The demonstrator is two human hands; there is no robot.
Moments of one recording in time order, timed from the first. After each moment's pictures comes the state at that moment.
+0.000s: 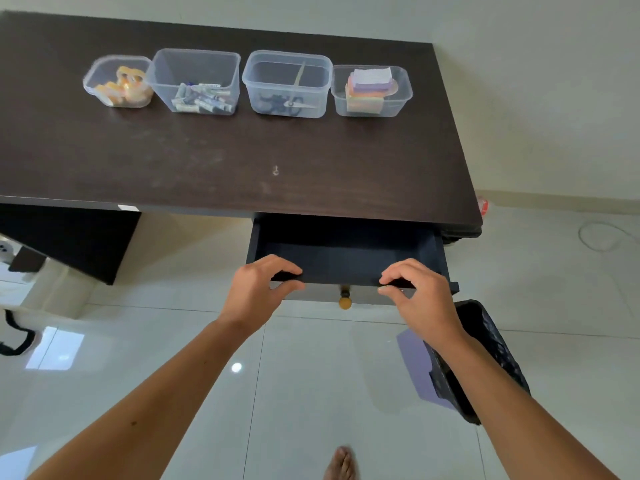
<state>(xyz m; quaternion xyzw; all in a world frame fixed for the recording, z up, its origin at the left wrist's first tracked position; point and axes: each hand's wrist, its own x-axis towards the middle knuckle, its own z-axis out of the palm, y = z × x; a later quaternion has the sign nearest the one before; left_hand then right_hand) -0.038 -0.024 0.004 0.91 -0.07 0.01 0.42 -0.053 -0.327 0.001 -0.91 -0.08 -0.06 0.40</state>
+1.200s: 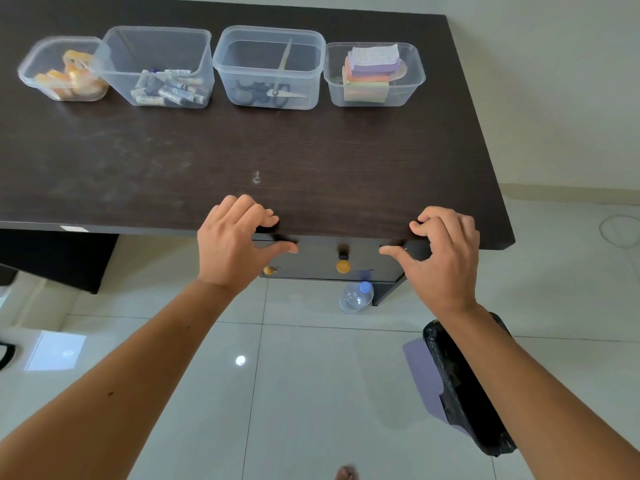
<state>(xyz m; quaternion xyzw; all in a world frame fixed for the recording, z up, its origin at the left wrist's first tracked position) 0.089 -0.014 -0.022 0.92 -0.17 0.30 0.20 0.059 -0.342 -0.029 -0.93 -0.08 -0.32 0.20</state>
